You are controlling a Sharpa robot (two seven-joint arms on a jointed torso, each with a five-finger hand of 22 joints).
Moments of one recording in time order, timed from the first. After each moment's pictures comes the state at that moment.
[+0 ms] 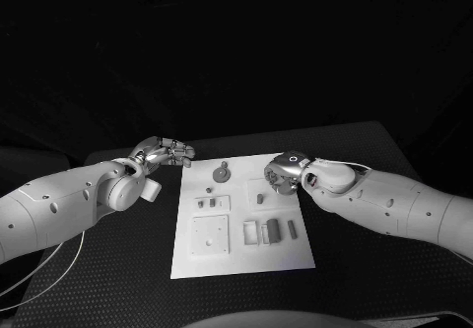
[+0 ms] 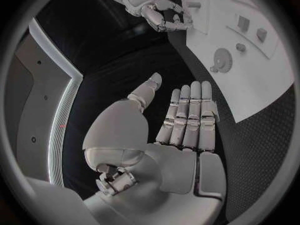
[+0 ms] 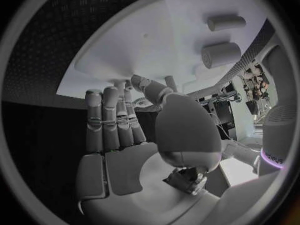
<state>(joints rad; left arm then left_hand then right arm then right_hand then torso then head) 1.17 -0.75 -0.08 1.15 -0.29 -0.11 0.28 1.09 -0.06 0.37 -0.29 0.06 0.86 0.18 0.35 0.40 1.04 0.14 0.23 0.15 0.90 0.12 0.51 0.44 0.05 0.95 0.02 0.07 0.94 1.12 -0.60 -0.08 1.14 -1.88 -0.27 0.02 1.19 -0.18 0.67 -0.19 0.21 0.96 0.15 0.29 0.53 1.17 0.11 0.08 0.29 1.12 -0.01 1.04 0.79 0.18 1.08 0.00 0.93 1.31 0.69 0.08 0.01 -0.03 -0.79</state>
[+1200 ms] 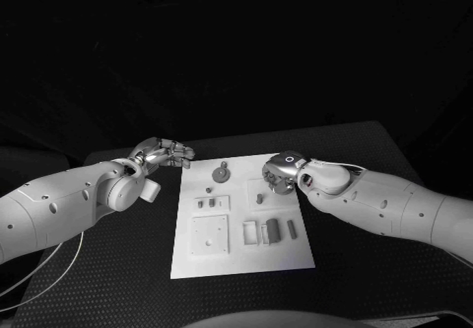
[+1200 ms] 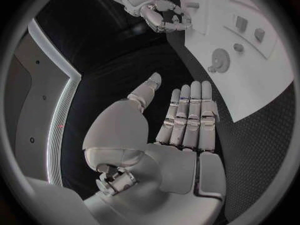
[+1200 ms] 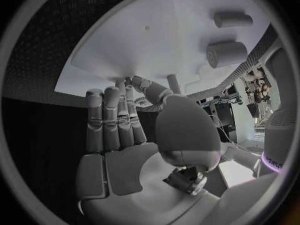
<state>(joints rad) 1.17 -0.75 -0.08 1.15 -0.29 -0.11 0.26 1.09 -0.06 0.37 -0.29 0.06 0.86 0.18 0.35 0.40 1.04 0.15 0.23 0.14 0.91 0.12 0.51 0.45 0.05 0.96 0.02 0.07 0.94 1.11 -0.57 -0.08 1.12 -1.91 -0.28 -0.02 1.18 -0.15 0.66 -0.21 0.21 1.01 0.12 0.31 0.54 1.27 0.07 0.10 0.28 1.16 -0.03 1.03 0.79 0.18 1.10 -0.01 0.95 1.31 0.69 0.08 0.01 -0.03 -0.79</state>
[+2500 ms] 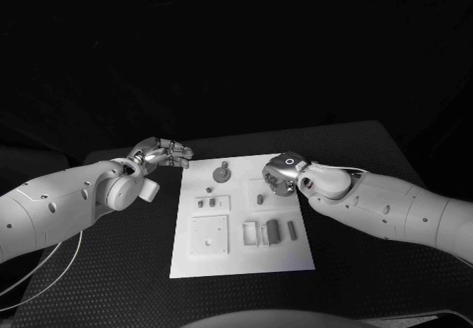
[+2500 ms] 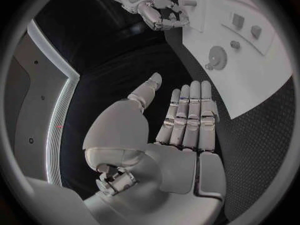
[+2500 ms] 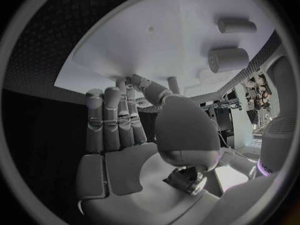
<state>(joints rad) 1.17 -0.75 -0.08 1.14 -0.29 -0.11 0.25 1.10 -0.05 0.36 -0.29 0.06 0.86 0.18 0.35 0.40 1.04 0.15 0.23 0.14 0.91 0.12 0.50 0.46 0.06 0.96 0.02 0.07 0.94 1.10 -0.60 -0.09 1.17 -1.97 -0.31 -0.06 1.20 -0.11 0.67 -0.27 0.20 1.06 0.10 0.33 0.56 1.33 0.05 0.11 0.29 1.19 -0.06 1.02 0.80 0.17 1.13 -0.03 0.97 1.31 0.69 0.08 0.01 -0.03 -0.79</state>
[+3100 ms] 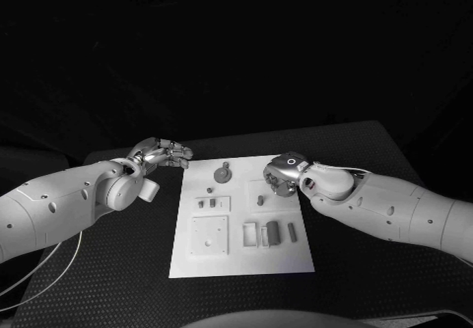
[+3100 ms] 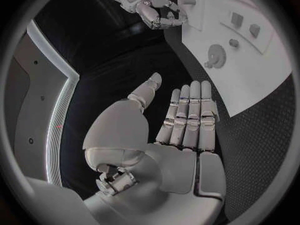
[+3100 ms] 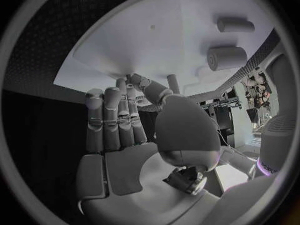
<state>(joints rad) 1.17 -0.75 -0.08 1.14 -0.29 -0.11 0.25 1.10 -0.05 0.36 -0.29 0.06 0.86 0.18 0.35 0.39 1.04 0.15 0.23 0.14 0.91 0.12 0.50 0.46 0.06 0.96 0.02 0.07 0.93 1.10 -0.62 -0.07 1.20 -1.97 -0.31 -0.06 1.20 -0.11 0.67 -0.27 0.21 1.06 0.10 0.34 0.57 1.33 0.04 0.12 0.29 1.20 -0.06 1.02 0.81 0.17 1.13 -0.03 0.98 1.31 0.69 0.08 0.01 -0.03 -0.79</state>
